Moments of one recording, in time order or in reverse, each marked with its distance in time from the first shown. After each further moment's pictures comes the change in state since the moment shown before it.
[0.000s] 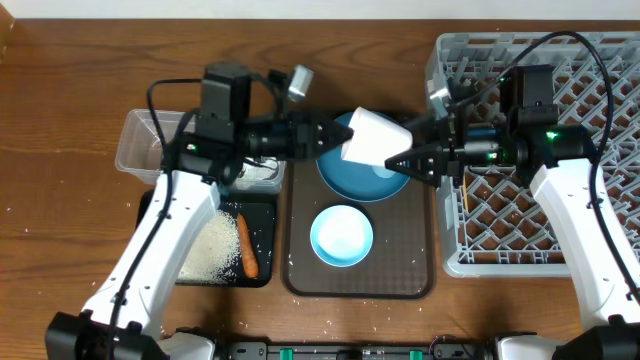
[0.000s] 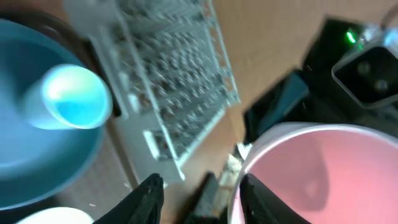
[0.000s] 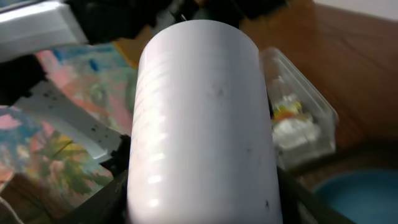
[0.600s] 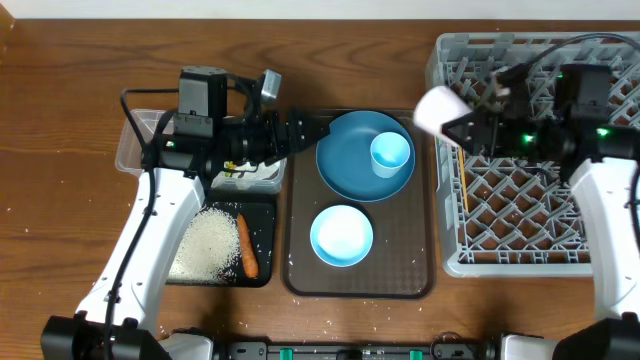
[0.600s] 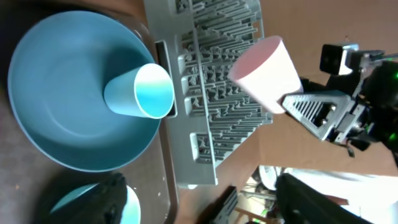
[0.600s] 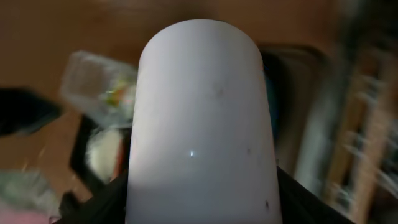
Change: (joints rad) left arm 0.089 0.000 0.000 -0.171 -0.095 0.057; right arm -0.219 0.000 0.046 -0.111 0.621 0.460
